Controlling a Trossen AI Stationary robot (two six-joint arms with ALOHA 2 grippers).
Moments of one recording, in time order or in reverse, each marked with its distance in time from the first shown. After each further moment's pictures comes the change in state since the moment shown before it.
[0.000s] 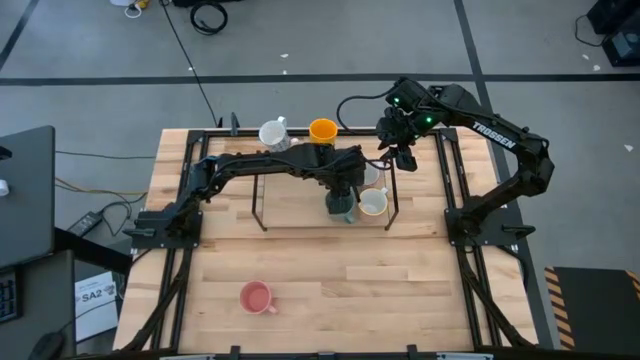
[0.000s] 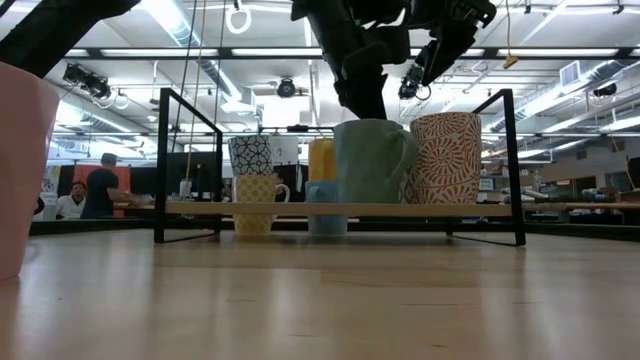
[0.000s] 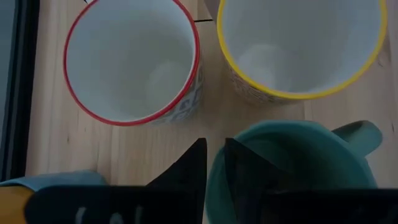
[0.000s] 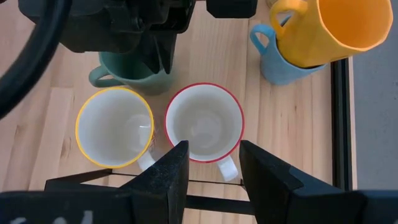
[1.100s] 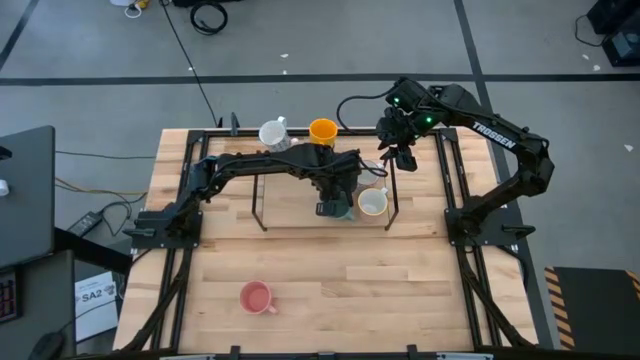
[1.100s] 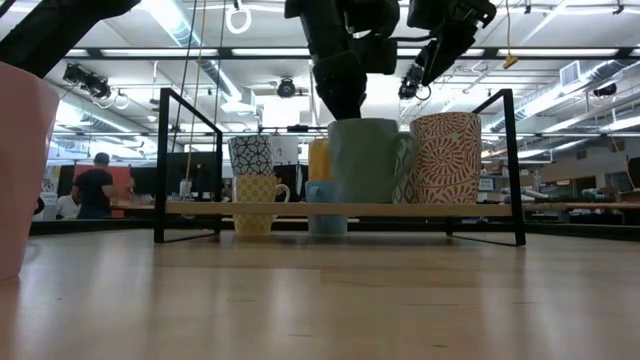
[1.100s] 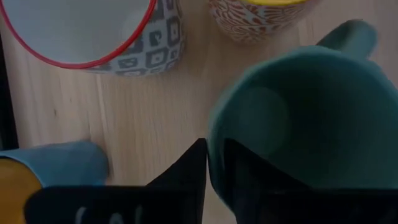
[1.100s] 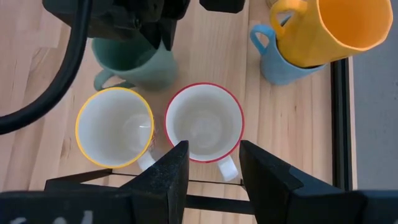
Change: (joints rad) left arm 0.000 0.001 0.000 -0.156 0.000 0.104; right arm 0.000 0.000 0.000 0.000 0.000 0.001
